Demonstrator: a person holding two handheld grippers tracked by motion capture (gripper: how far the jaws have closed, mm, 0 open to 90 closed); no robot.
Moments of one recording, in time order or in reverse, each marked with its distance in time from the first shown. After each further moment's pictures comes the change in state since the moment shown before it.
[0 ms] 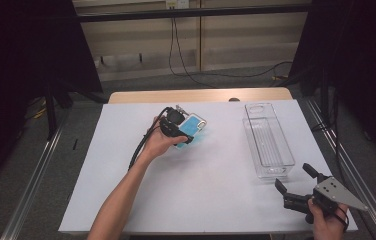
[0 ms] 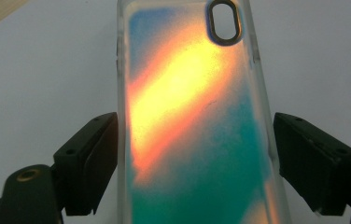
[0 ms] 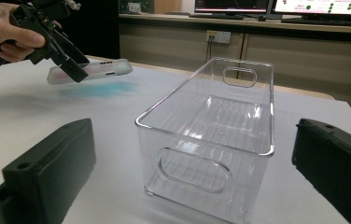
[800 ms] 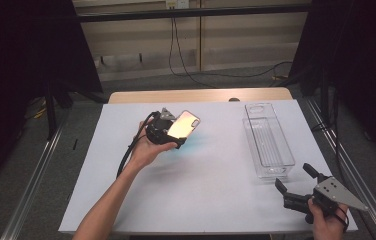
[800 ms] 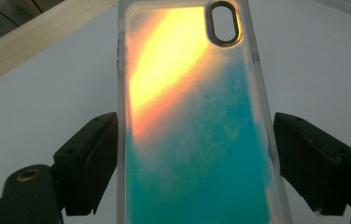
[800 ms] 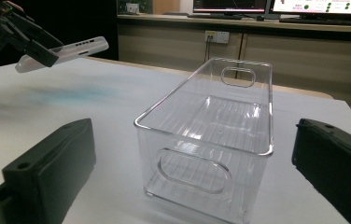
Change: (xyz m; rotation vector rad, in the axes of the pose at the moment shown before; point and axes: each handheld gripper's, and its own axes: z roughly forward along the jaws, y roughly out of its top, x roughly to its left) left arm -0.007 -0.032 -0.050 -0.177 0.049 0.012; right arm 0.001 0.000 0.000 -0.003 -0.007 0.006
